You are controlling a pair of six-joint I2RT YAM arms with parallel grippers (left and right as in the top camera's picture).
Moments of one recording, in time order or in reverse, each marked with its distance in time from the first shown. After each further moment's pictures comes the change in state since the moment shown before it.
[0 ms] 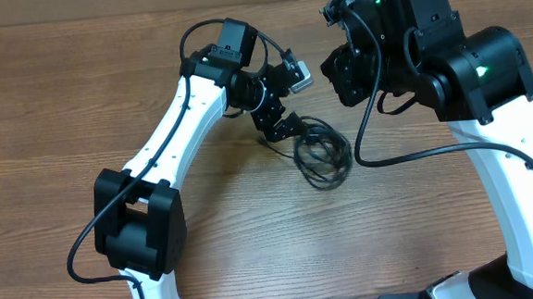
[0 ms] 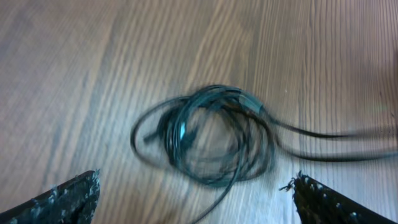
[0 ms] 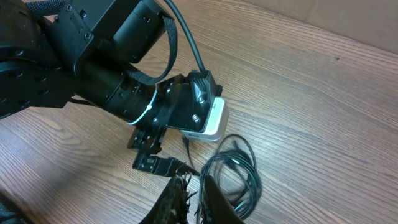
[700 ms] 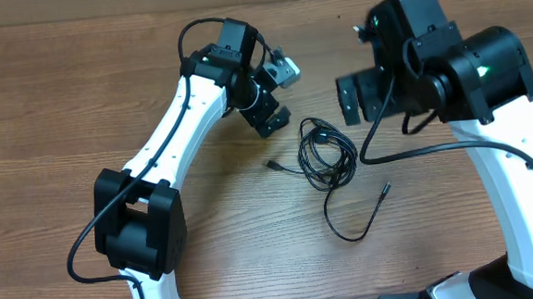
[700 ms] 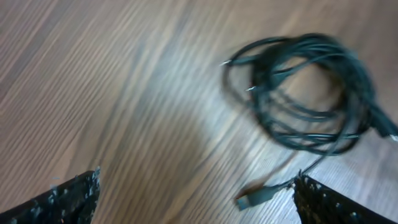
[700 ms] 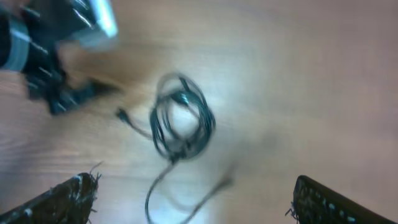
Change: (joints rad) left arm 0.000 0.000 0.008 0.005 -0.356 -0.176; right arm -0.008 -0.001 -0.010 -0.282 0.293 0.227
